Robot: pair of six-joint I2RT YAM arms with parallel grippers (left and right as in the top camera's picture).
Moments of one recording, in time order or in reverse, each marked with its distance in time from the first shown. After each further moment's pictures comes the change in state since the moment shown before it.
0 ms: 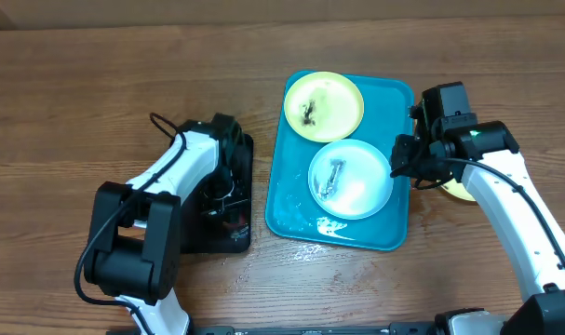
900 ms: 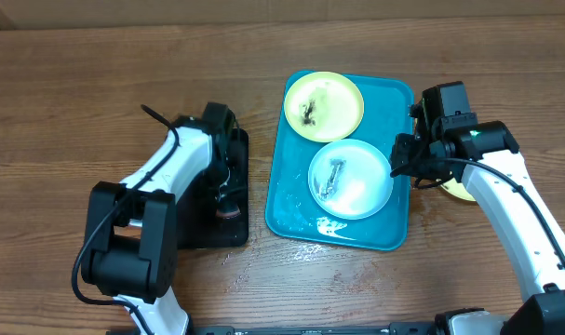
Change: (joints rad) left arm 0.029 0.002 0.022 0.114 -0.057 0.043; right arm 0.000 0.000 0.000 0.007 0.000 0.000
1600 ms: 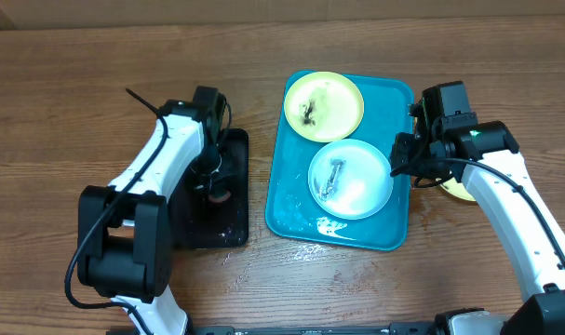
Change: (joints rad) left arm 0.037 -0.005 0.127 -0.105 -0.065 0.007; right arm 0.000 0.000 0.000 0.009 0.000 0.000
